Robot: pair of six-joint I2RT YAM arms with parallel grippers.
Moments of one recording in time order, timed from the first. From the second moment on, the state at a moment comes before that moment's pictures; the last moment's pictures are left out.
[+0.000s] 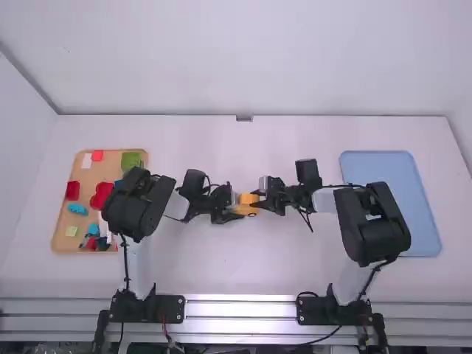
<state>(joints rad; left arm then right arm) -0.28 2.07 0.72 0.53 0.93 0.80 0.23 1.87 0.76 0.12 -1.10 -1.00</state>
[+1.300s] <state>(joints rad) -0.28 2.07 0.73 0.39 1.00 0.94 0.31 1.95 0.80 0.08 -1.04 -1.03</state>
